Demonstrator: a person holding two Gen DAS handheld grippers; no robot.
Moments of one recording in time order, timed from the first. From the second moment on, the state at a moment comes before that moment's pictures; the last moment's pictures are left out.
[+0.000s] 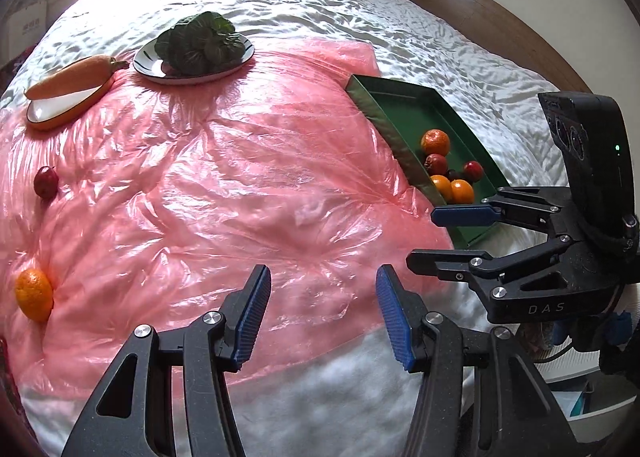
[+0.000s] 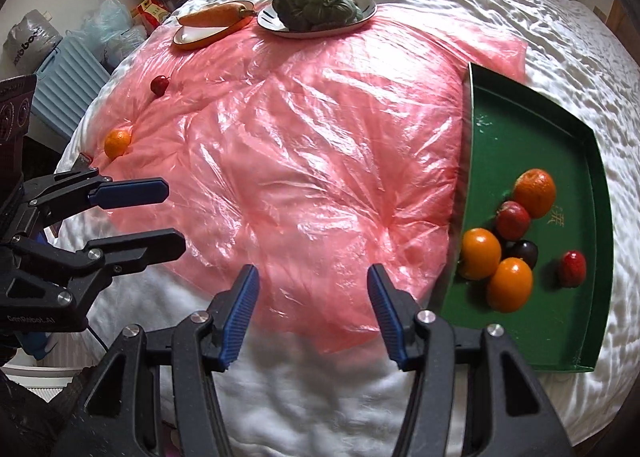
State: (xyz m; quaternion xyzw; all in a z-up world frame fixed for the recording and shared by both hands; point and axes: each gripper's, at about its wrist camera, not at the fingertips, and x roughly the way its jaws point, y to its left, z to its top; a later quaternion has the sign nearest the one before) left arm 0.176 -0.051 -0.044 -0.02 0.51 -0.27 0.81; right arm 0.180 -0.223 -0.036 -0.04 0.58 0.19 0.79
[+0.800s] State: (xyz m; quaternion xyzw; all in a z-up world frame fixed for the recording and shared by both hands) left arm 0.176 0.094 -0.055 -0.01 0.43 0.00 0.90; right arm 0.256 -0.052 -0.030 -0.13 0.50 0.37 0.78
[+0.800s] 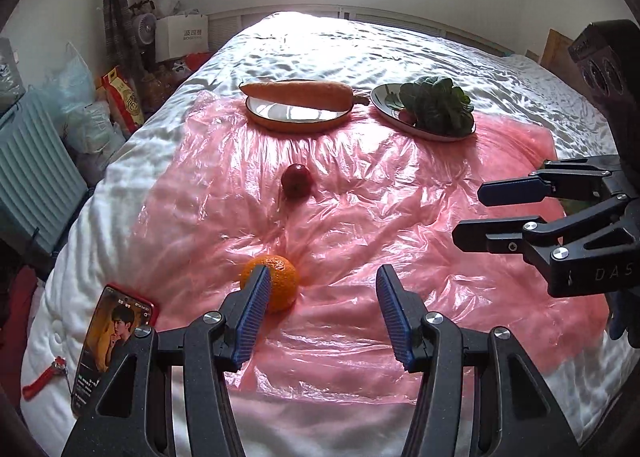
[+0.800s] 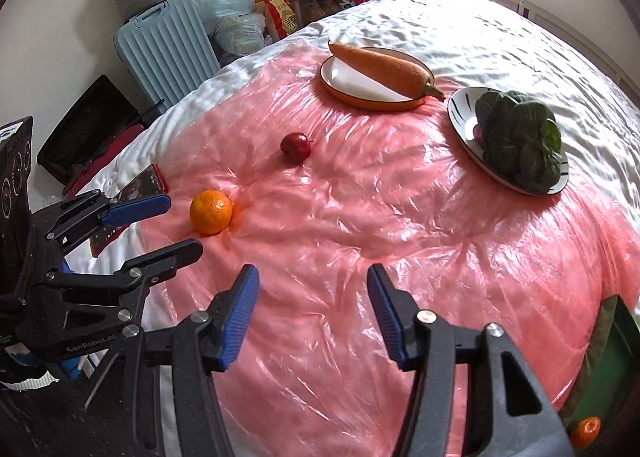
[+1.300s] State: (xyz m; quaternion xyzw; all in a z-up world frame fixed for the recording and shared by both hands) left arm 0.188 0.119 -0.077 -0.03 0.43 0.04 0.90; right arm 0.292 0.010 -0.043 -0.16 0.47 0.41 0.76
